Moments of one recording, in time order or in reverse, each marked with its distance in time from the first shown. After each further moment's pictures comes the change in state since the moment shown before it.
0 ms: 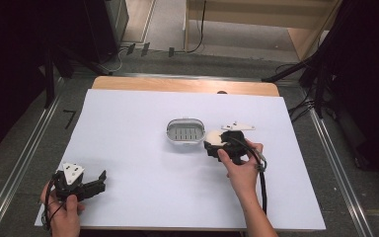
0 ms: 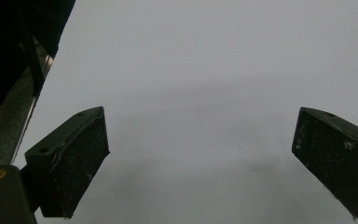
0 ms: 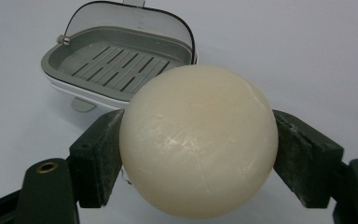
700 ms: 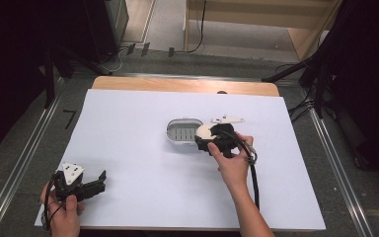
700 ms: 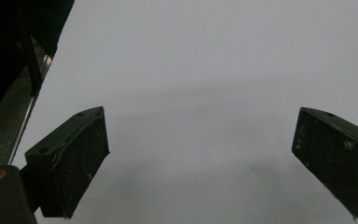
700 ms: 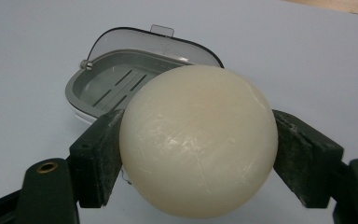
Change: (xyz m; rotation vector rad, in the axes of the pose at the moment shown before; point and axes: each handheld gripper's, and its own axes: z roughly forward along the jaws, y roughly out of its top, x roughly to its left) left arm 0.001 0.000 -0.001 -0.004 -0.003 -0.005; right arm 0.019 0.023 0.012 -0.004 0.017 -0.022
